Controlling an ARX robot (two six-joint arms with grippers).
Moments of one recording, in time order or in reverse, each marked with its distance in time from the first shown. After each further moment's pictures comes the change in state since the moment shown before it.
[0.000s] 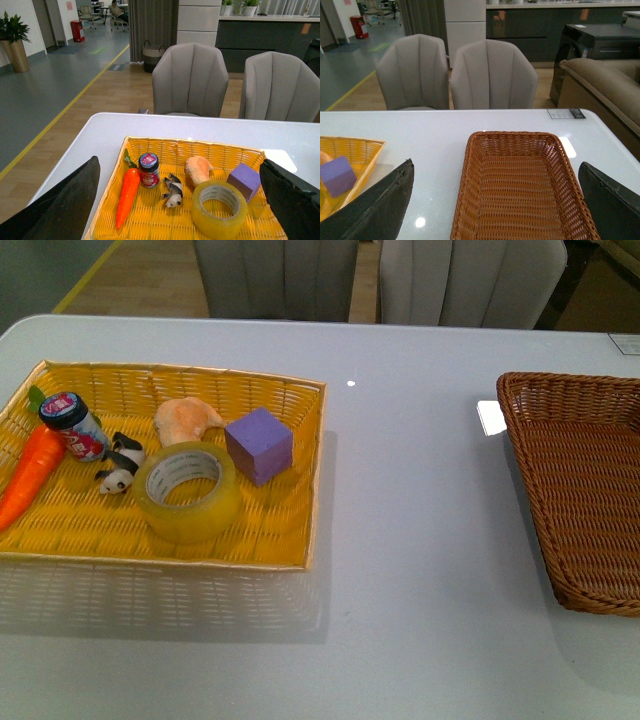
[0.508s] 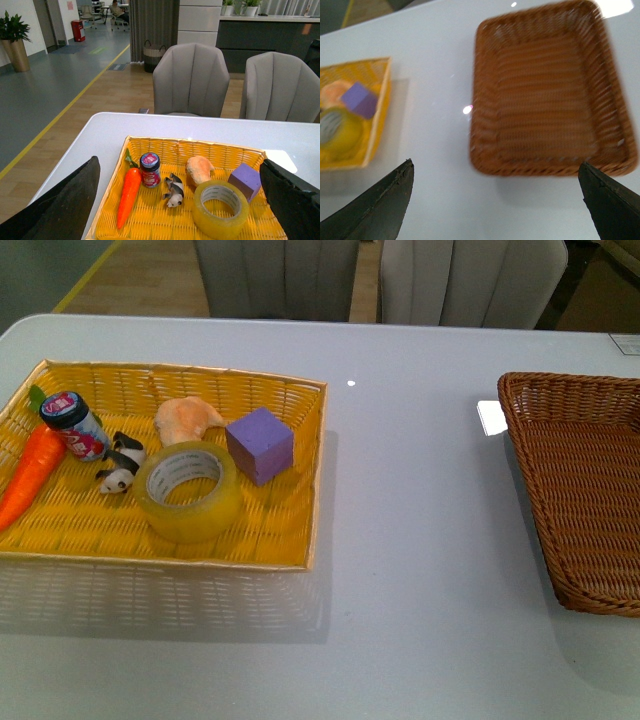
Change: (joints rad) left arm 0.000 0.000 0.000 0.000 0.000 0.000; right arm -0.413 0.830 0.400 -0.176 -0.435 -0.032
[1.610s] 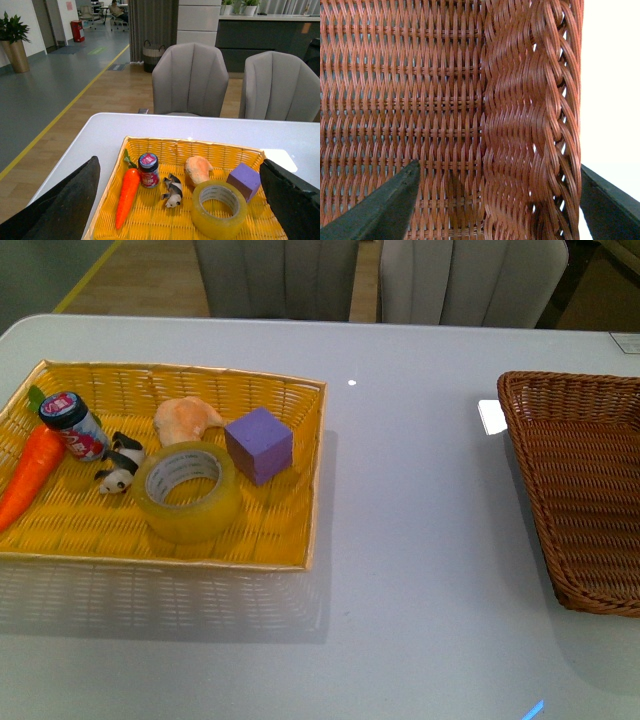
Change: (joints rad) left arm 0.000 0.000 0.000 0.000 0.000 0.000; right arm 0.001 1.418 0.699 0.330 0.289 -0.280
